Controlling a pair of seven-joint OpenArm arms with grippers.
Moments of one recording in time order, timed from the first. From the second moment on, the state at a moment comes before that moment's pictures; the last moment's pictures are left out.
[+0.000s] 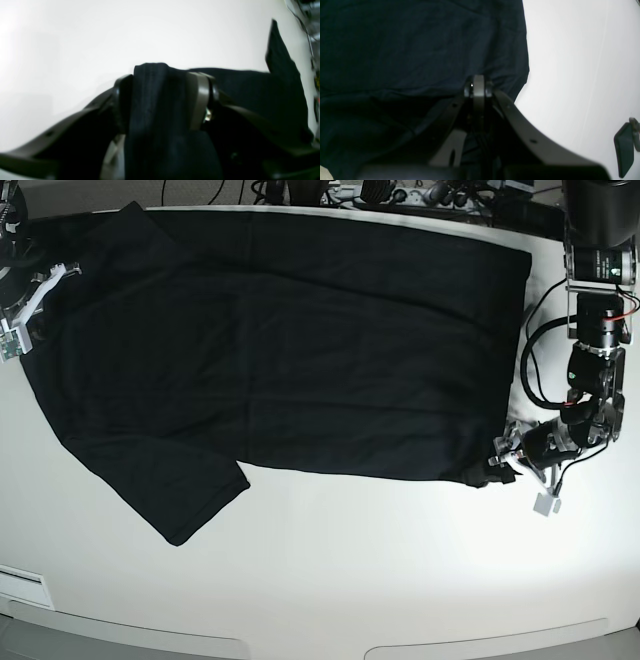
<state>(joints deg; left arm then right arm) -25.8 -31.4 10.3 47.6 -61.4 -28.6 48.6 -41.4 34.3 32.6 122.9 28.6 18.6 -49.9</state>
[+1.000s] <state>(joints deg) -25.9 -30.6 10.5 47.6 -62.1 -27.9 52.6 15.4 33.6 11.8 63.1 42.5 28.1 -46.3</state>
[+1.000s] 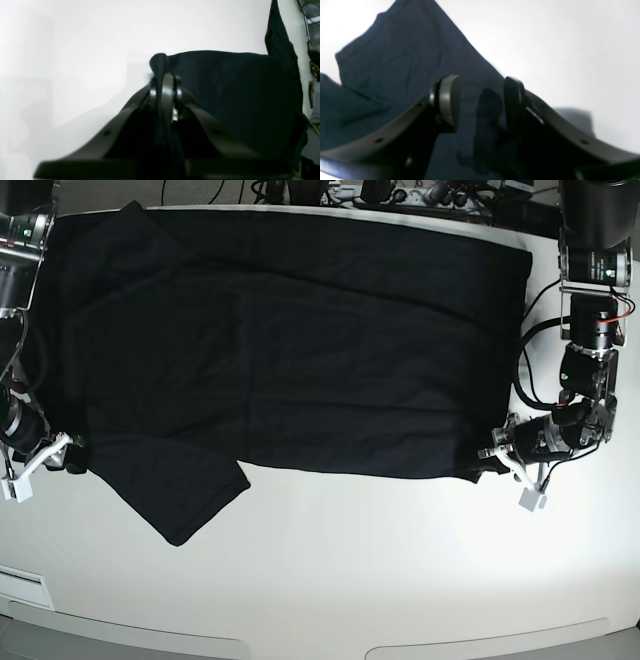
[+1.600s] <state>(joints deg) -25.8 -30.6 10.5 47.6 -62.0 -29.2 52.6 28.3 28.5 7.9 37.7 45.3 39.2 -46.9</state>
